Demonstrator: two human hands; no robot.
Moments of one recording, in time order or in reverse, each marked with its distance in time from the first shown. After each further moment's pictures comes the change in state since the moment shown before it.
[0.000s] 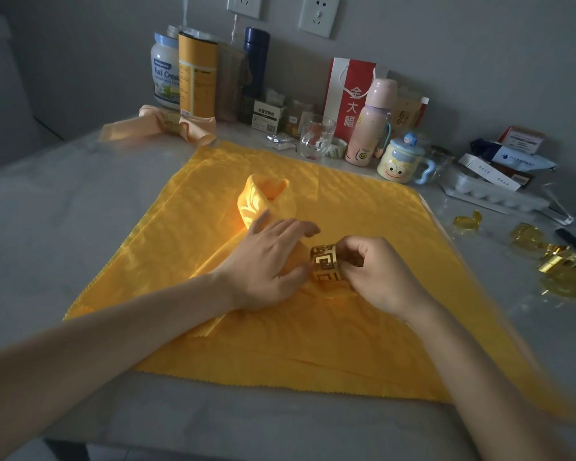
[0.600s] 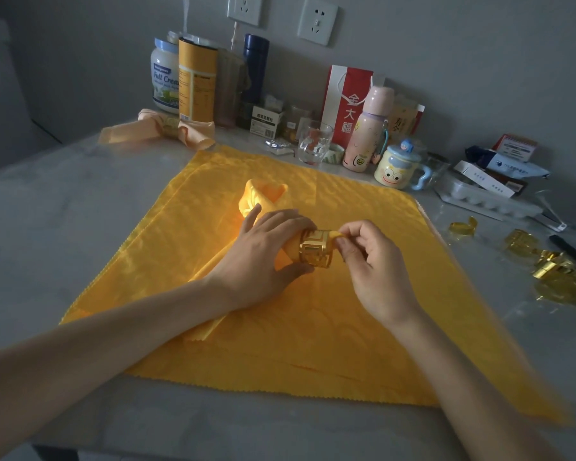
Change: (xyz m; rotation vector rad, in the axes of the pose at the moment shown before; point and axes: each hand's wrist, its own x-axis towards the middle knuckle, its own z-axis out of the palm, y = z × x) left_hand 0.002 -0.007 0.004 -0.041 0.218 0.021; right_hand -0.001 -0.003 0.011 0.050 0.317 -0.217
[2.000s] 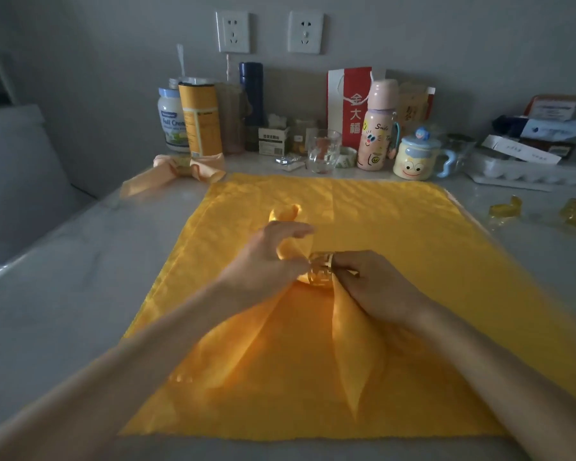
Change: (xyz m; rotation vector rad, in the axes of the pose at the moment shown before) left_hand 0.027 0.002 -0.032 -0.202 -0.243 -0.406; right_hand 0.022 0.009 0.018 0.016 -0.393 0.068
